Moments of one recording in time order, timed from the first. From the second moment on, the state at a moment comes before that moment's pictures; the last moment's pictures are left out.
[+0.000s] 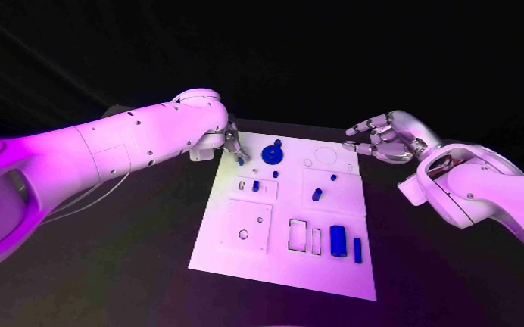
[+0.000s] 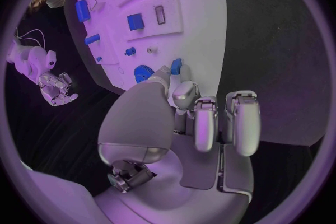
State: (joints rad) left arm 1.37 -0.58 -0.04 1.17 -1.12 0.26 -0.70; left_hand 1.29 -0.02 0.13 0.28 0.17 1.07 0.05 0.26 0.70 1.34 -0.01 1.10 1.10 1.47 -0.07 1.57 1.31 0.01 1.47 0.03 1.55 1.31; right arm 1.32 -0.95 -0.14 1.64 -0.89 -0.53 0.04; right_hand 1.35 -0.08 0.00 0.18 0.35 0.98 0.14 0.10 0.19 1.35 0.06 1.29 1.27 1.46 -0.01 1.47 1.31 0.05 1.43 0.10 1.36 1.31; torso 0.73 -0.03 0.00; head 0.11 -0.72
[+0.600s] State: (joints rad) left arm 1.37 -0.61 -0.04 1.20 -1.02 0.25 -0.70; left_hand 1.39 -0.09 0.40 0.31 0.17 1.04 0.06 0.29 0.74 1.34 -0.02 1.08 1.07 1.47 -0.08 1.57 1.31 0.01 1.47 0.03 1.55 1.31; right arm 1.32 -0.95 -0.14 1.63 -0.89 -0.53 0.04; right_hand 1.35 -0.08 0.00 0.18 0.35 0.98 0.14 0.10 0.19 1.35 0.06 1.29 1.27 1.46 -0.01 1.47 1.31 0.05 1.43 0.10 1.36 1.31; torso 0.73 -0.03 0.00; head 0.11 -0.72
